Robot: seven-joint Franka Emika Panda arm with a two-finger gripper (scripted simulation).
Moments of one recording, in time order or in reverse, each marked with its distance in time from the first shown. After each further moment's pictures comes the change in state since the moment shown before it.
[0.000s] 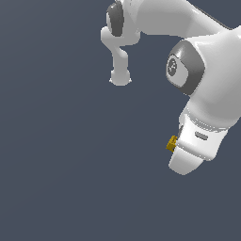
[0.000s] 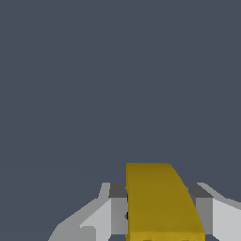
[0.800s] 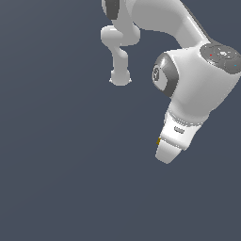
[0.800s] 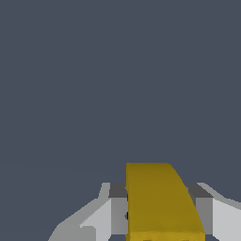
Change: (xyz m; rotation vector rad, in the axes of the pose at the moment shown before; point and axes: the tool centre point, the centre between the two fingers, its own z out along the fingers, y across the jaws) arm -0.033 -0.024 0.037 0.001 0.001 0.000
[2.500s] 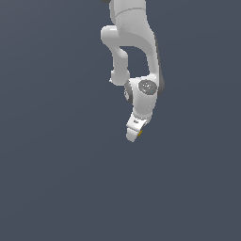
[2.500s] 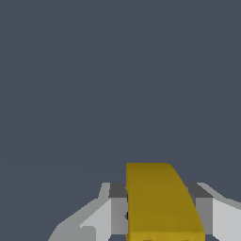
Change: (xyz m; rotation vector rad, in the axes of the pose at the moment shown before) arm -0.143 -0.099 0.174 0.000 -0.001 -0.001
